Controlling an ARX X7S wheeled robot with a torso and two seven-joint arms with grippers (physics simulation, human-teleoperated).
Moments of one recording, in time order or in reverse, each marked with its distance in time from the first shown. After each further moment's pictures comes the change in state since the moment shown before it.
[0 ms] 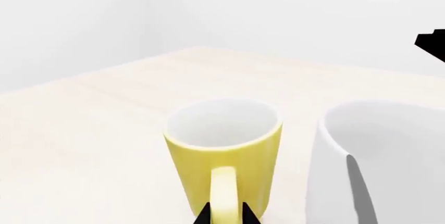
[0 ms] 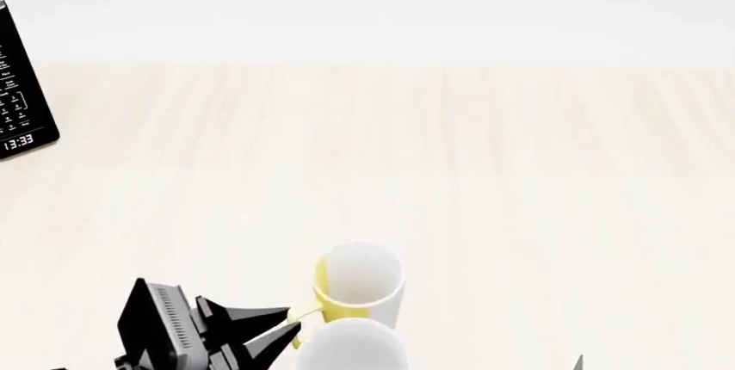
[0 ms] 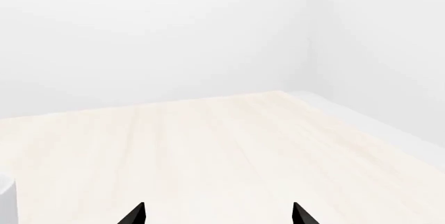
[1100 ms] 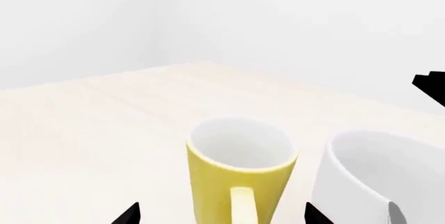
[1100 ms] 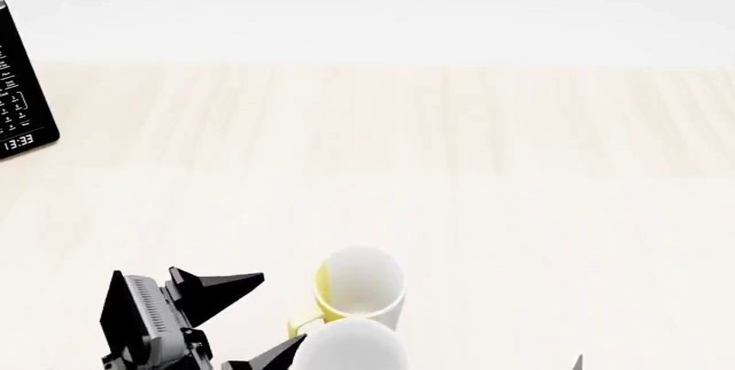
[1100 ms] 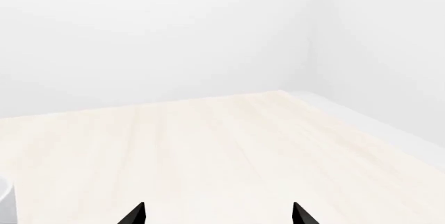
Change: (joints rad) left arm 0.023 -0.015 -0.055 0.068 -0.077 -0.089 0.037; right arm 0.002 0.014 -0.014 0.004 0.012 -0.005 0.016
